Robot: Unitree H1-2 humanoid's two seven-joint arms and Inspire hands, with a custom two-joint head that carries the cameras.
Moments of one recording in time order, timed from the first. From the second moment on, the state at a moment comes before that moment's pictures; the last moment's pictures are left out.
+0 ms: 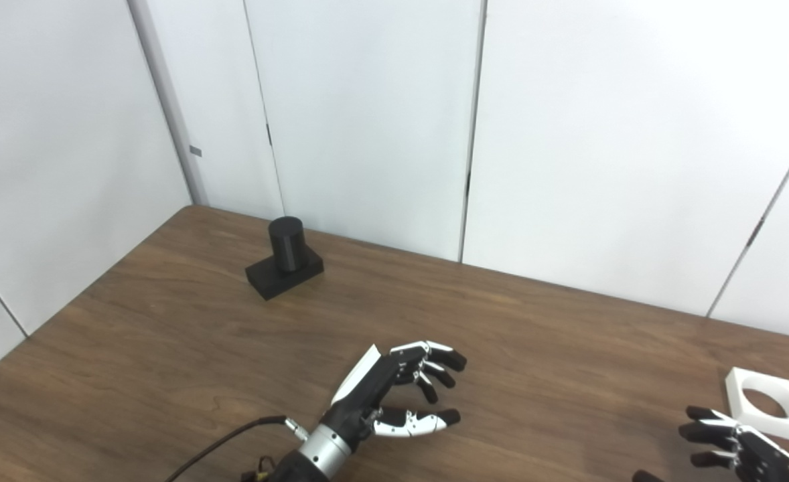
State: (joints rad) left arm -0.08 0.05 -0.14 0.07 0.22 -0.25 -0.09; right arm 0.08 -0.16 -0.08 -0.22 -0.21 -0.04 -0.07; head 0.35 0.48
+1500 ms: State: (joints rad) left arm -0.31 0.34 0.01 -0.11 0.51 0.11 -0.05; right arm 0.08 -0.16 -0.09 -0.22 -0.20 -0.03 -0.06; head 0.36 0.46
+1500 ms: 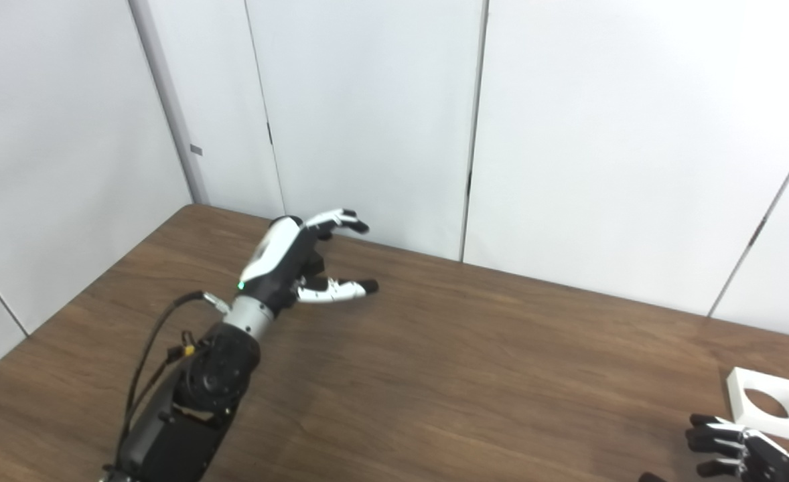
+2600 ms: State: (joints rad) left arm -0.42 0.52 0.08 0.15 0.61 0.25 0.04; right arm 0.08 -0.16 -0.10 -0.22 -0.19 -0.03 -0.06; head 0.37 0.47
